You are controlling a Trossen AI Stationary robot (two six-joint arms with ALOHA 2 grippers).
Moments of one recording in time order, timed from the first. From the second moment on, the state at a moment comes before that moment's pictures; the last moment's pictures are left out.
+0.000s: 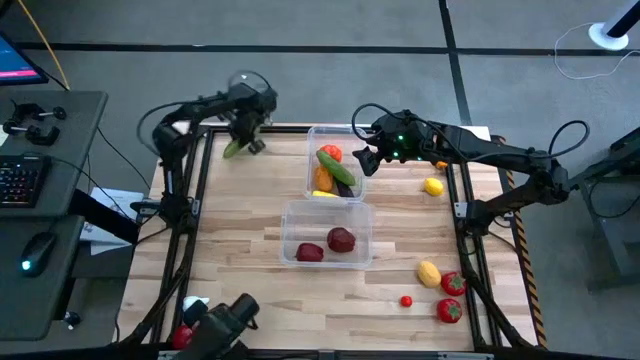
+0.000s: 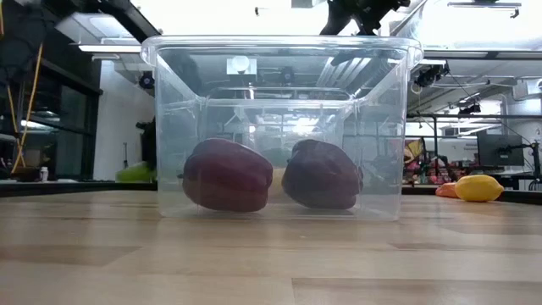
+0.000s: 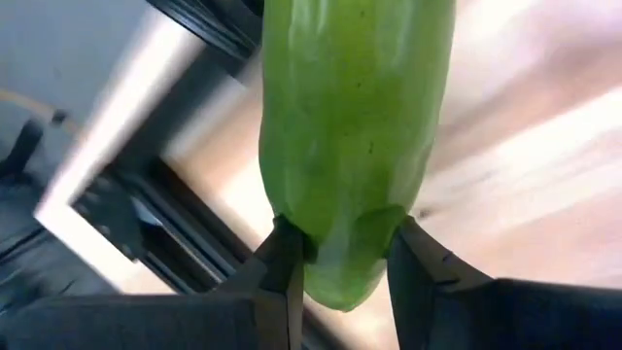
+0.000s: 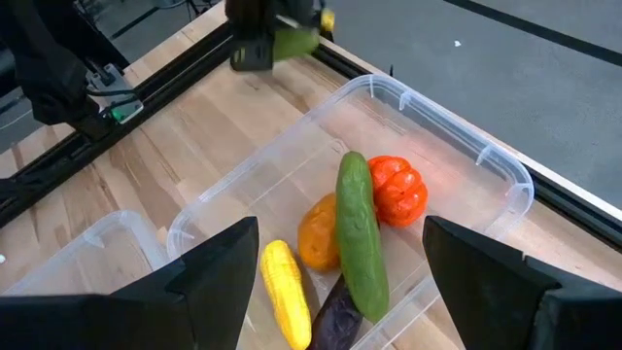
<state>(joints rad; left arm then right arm) 0.93 1.98 1.49 -1.25 -0.35 0.03 -0.27 1.34 1.32 -0.65 0.17 0.44</state>
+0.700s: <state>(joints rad) 0.49 1.32 1.15 -0.31 0.19 -0.67 -0.27 1.26 1.32 -0.64 0.32 0.45</state>
